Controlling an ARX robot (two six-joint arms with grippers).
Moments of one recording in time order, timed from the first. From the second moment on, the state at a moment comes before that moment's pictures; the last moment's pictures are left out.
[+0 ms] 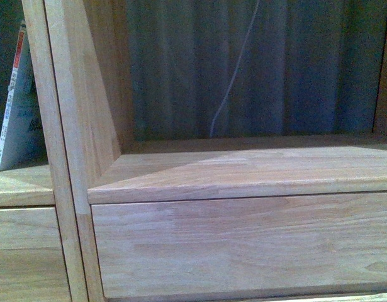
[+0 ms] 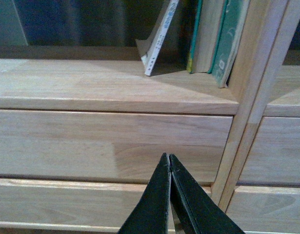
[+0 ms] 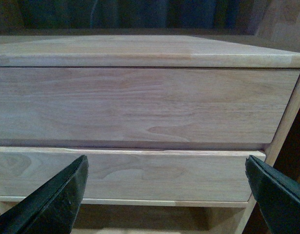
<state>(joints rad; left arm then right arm) -0.01 0.41 0.24 0.17 -0.01 0.00 0.00 0.01 0.01 0.00 0.00 0.00</state>
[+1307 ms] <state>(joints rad) 0.00 0.01 0.01 0.00 0.00 0.01 0.00 0.01 0.01 0.00 0.00 0.00</state>
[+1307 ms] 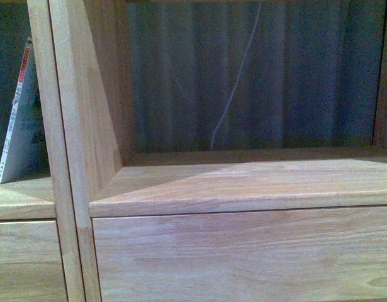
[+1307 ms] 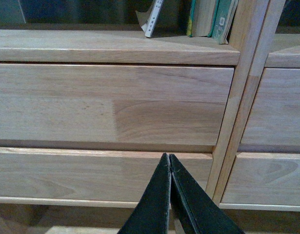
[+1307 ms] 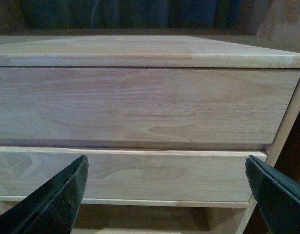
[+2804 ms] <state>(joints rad) 0.00 0.01 0.01 0.00 0.00 0.00 0.00 0.01 0.01 0.00 0.00 0.00</state>
